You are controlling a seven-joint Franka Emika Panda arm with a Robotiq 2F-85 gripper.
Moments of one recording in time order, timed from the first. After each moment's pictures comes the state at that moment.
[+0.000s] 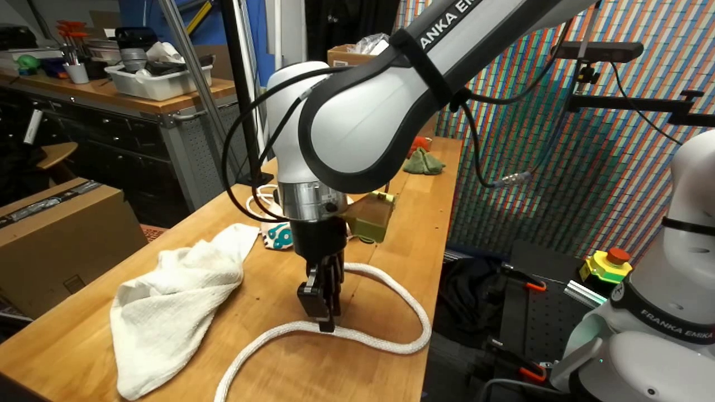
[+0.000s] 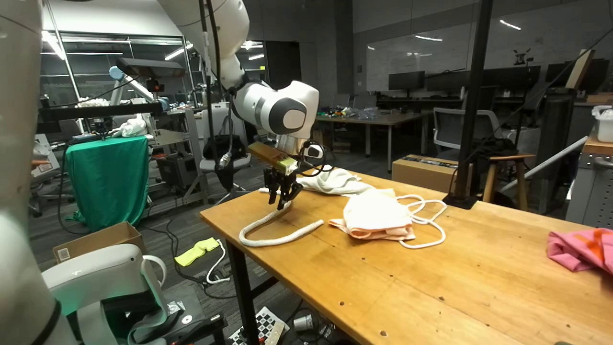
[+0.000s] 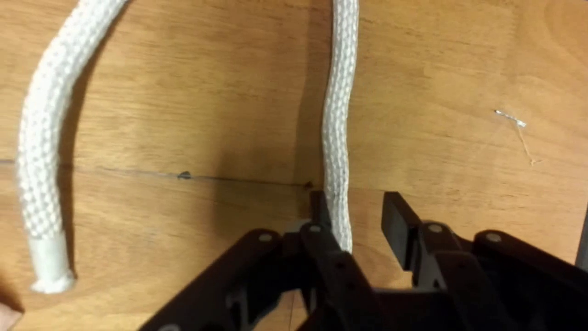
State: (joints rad) arm 0.26 0.30 0.24 -2.08 0.27 2.23 -0.05
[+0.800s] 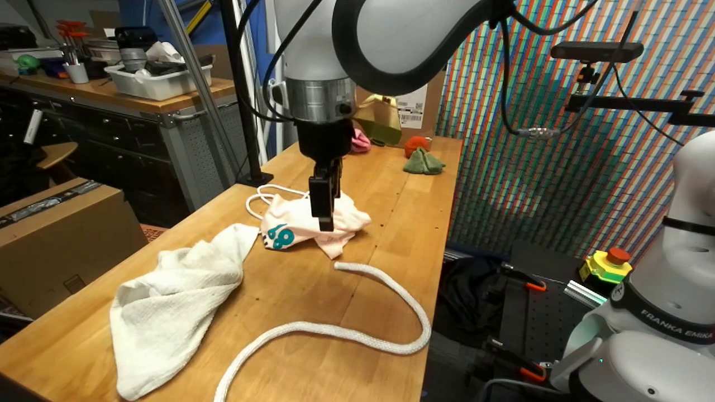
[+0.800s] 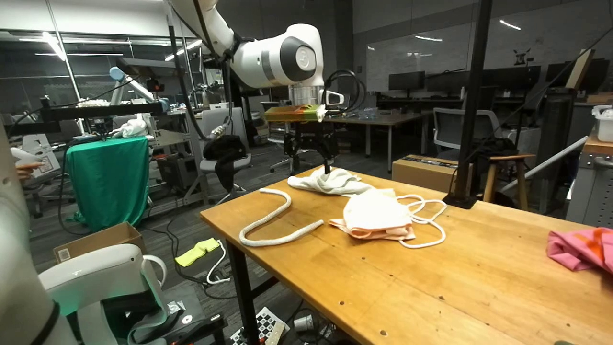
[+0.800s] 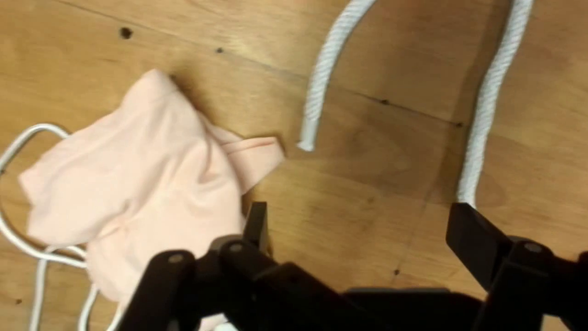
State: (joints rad) arm 0.22 0.11 0.17 -2.04 -0.08 2.12 -0.05
